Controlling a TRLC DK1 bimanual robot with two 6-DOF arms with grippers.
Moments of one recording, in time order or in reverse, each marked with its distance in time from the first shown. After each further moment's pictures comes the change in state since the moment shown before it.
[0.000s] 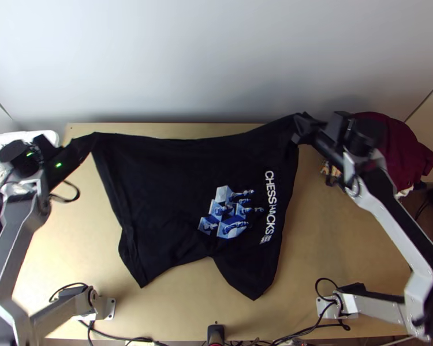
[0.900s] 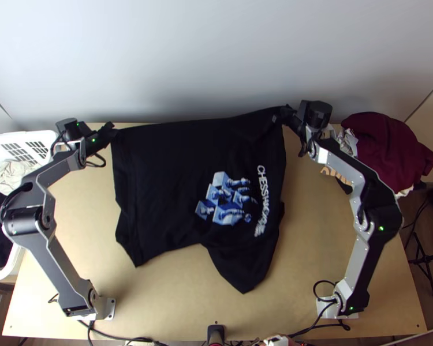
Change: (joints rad) left arm -0.005 0.854 0.423 0.154 -0.141 0.051; right arm -0.074 0.716 0.388 0.231 0.090 -0.035
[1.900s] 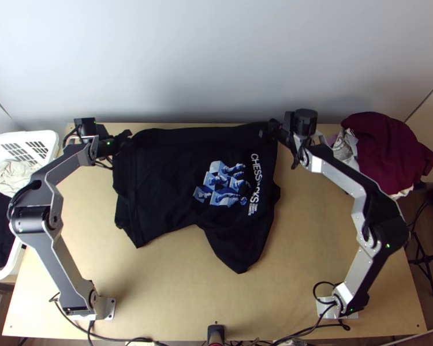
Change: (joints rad) left arm -0.091 -0.003 0.058 -0.312 -0.007 0.154; right arm 0.115 -0.146 -0.138 -0.189 0.060 -0.054
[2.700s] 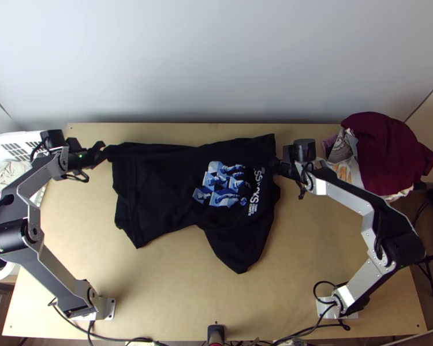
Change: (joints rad) left arm 0.194 -0.140 -0.159 -0.108 0.103 0.104; right arm 0.014 -0.141 -0.323 -0.123 -0.053 -0.065
